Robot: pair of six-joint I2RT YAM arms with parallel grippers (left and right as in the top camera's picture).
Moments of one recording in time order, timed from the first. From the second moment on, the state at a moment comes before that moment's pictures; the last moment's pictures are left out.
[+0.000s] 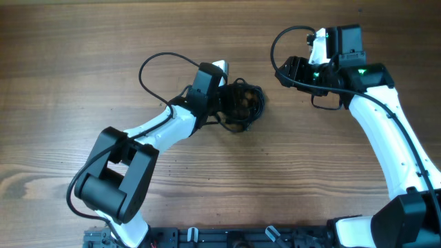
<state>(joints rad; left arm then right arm) -0.50 1.85 1.02 0.04 0.25 -0.63 0.14 1.57 1.32 -0.75 -0.36 0.40</state>
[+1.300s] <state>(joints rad) -0.53 1.95 1.02 0.04 0.09 -0.80 0.15 1.57 1.32 -0.76 -0.35 0.40</state>
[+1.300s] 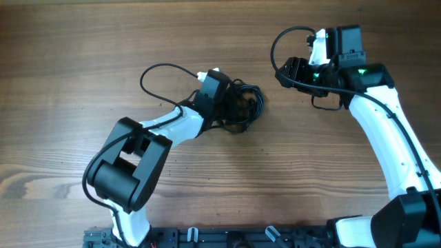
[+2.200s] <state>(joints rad) -0.58 1.96 1.02 0.05 0.02 -0.92 0.14 1.56 1.32 -0.76 -0.36 0.40</state>
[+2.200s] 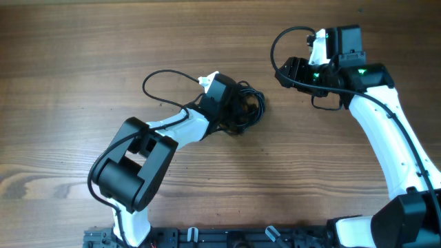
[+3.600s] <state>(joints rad) -0.33 1.62 1.02 0.24 0.91 -0.78 0.19 1.56 1.32 -0.77 -0.49 0.30</state>
